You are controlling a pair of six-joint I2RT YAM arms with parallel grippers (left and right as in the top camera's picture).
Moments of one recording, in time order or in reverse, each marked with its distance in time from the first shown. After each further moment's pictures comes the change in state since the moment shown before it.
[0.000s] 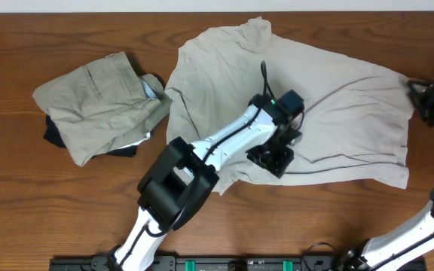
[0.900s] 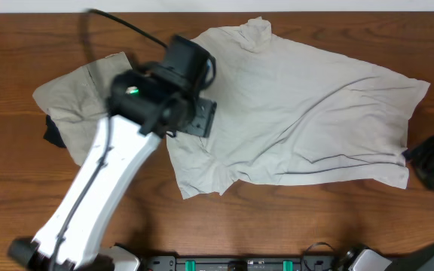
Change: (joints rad) left arm 0.313 -0.628 -0.044 -0.222 -0.408 -0.120; right arm 0.057 -0.653 -0.264 -0.811 0.771 -0.129
